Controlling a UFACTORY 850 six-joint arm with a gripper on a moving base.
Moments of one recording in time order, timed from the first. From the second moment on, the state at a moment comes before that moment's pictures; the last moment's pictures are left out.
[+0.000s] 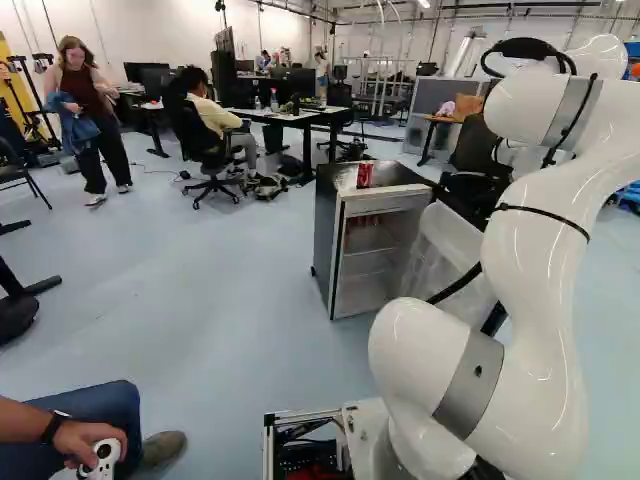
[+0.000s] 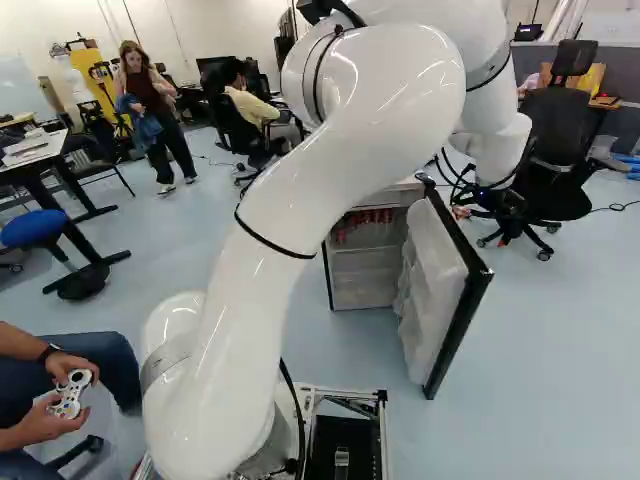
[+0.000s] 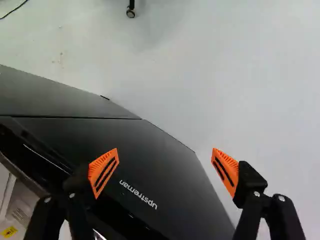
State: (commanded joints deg) arm -48.7 -41.8 -90.6 8.0 -29.4 0.0
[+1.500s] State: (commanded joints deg) arm -42.4 -28.3 -70.3 8.0 -36.5 0.0
